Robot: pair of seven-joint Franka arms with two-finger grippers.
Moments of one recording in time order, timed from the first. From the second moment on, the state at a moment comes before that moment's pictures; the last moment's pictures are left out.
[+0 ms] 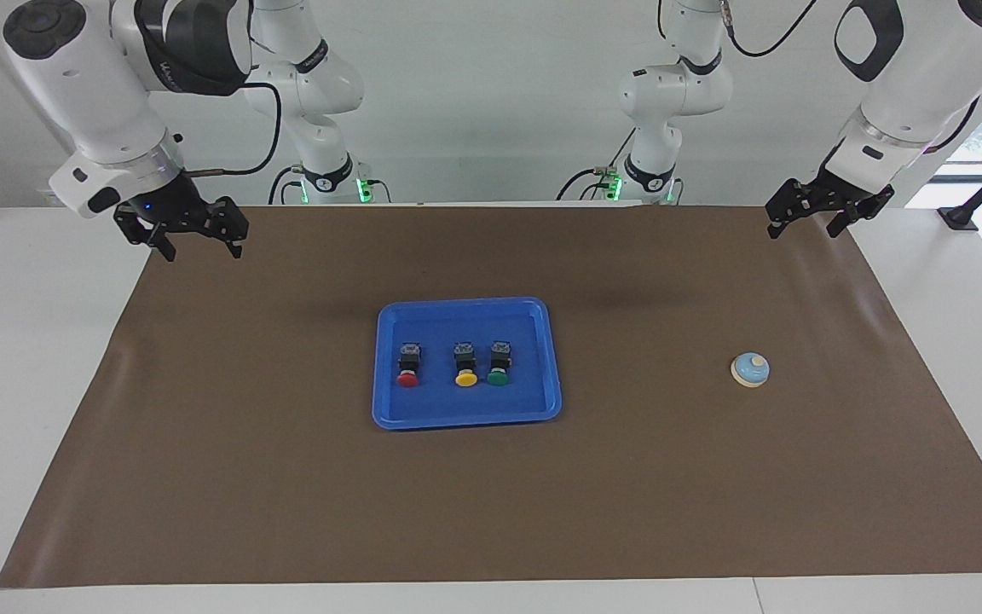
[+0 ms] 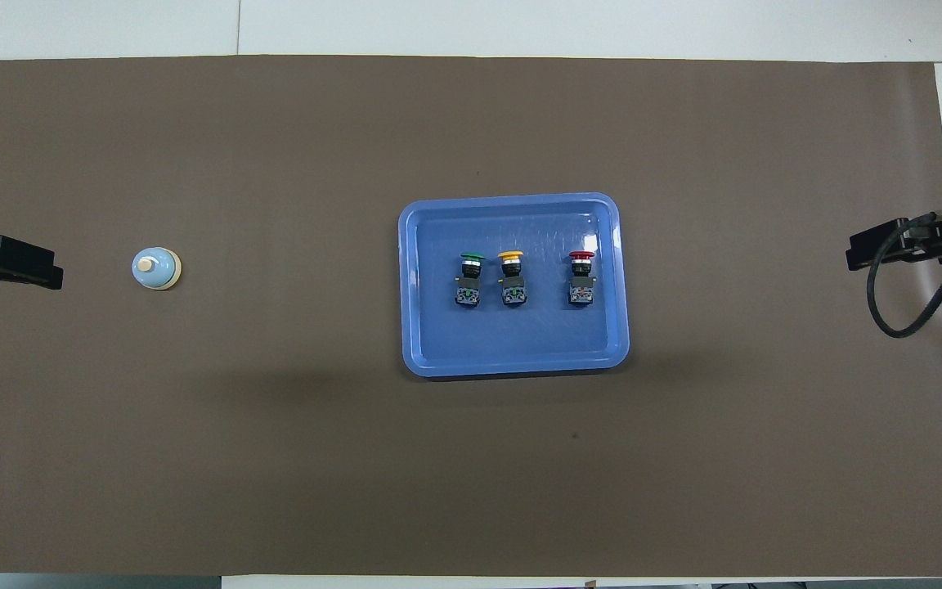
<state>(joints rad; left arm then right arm) 0.02 -0.04 -0.03 -1.66 -0.01 1.56 0.04 0.02 0.01 -0.06 -1.66 -0.02 1.61 -0.09</state>
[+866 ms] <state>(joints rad) 0.02 -0.04 -0.04 -1.66 -0.01 1.56 0.04 0.02 0.01 -0.06 -1.66 -0.02 1.61 -0.09</state>
